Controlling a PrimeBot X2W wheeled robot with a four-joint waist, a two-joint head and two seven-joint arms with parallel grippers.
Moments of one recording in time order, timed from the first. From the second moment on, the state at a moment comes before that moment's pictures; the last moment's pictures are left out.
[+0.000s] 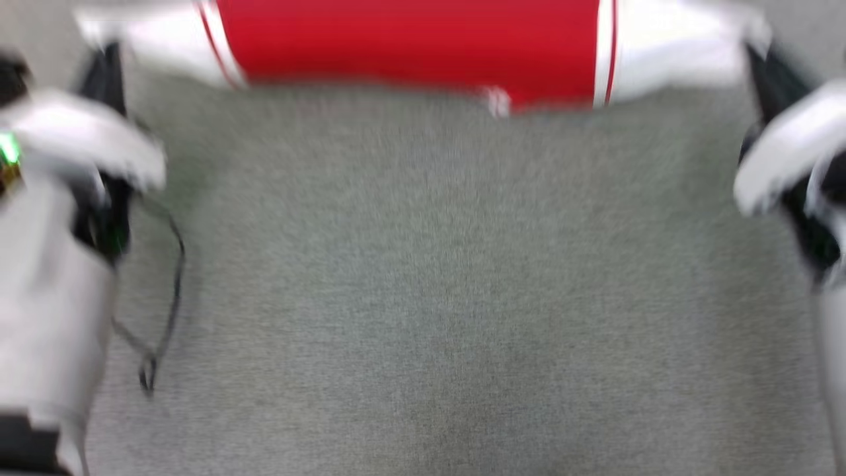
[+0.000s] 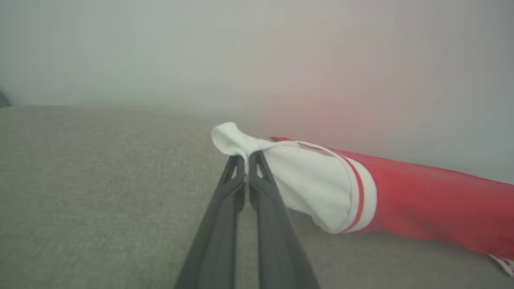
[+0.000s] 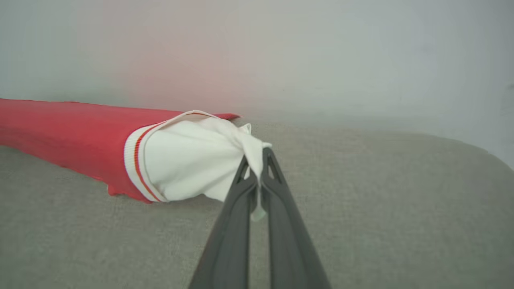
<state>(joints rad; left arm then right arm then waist) -0.98 0.43 -0.34 0.91 -0.81 -0.13 -0.25 -0.73 -0.26 0.03 0.31 0.29 0.13 0.24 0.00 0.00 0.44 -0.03</state>
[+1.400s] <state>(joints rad) 0.19 0.55 -0.37 -0.07 -0.86 0.33 -0.09 0.13 -0.12 -0.22 -0.05 0.33 0.13 0.47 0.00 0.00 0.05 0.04</state>
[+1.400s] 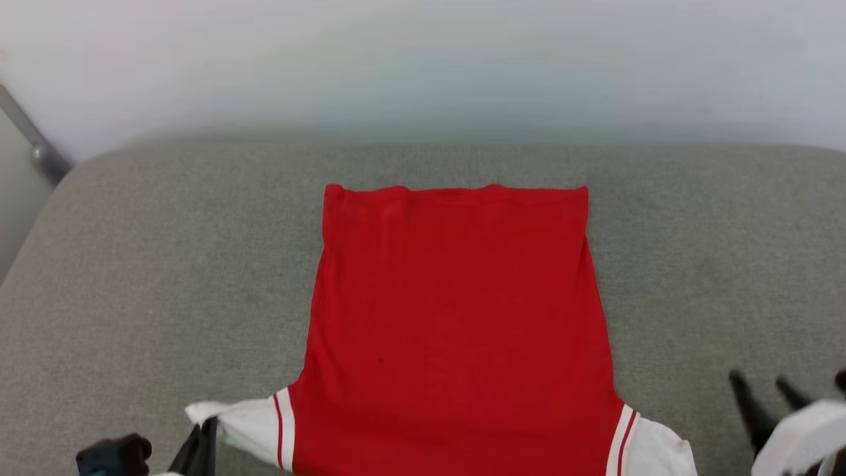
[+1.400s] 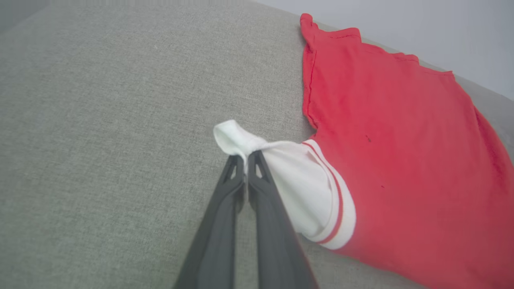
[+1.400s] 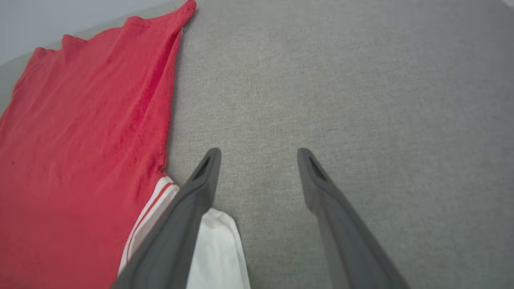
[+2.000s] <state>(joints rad) -0.10 0.46 -0.44 -0.15 -0.75 0.25 -0.17 -0.73 -0.26 -0.22 0.44 0.33 0.13 0.71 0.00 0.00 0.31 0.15</state>
